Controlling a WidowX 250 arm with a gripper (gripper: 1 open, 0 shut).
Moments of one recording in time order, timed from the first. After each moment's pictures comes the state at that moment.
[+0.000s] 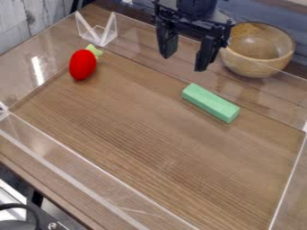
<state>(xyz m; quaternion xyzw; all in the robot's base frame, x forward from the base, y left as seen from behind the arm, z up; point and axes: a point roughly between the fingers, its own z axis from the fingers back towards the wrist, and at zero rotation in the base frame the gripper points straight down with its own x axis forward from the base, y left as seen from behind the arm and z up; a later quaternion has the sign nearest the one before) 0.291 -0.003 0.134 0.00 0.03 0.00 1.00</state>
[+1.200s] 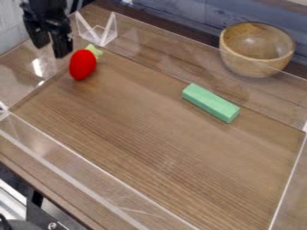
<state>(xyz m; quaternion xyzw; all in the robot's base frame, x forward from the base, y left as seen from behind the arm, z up) 0.262 0.223 0.078 0.00 0.01 0.01 1.00</state>
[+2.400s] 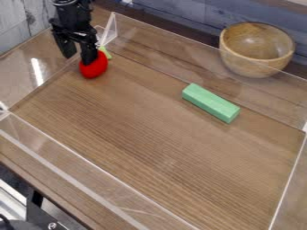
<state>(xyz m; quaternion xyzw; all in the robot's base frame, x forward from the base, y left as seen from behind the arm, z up) 0.313 0.227 0.037 -0.01 -0.02 0.03 1.00</state>
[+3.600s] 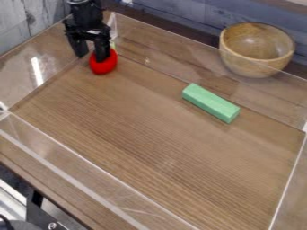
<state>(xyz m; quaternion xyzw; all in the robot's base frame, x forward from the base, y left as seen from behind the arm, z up) 0.334 0.223 0.028 -0.03 0.00 0.06 1.00</state>
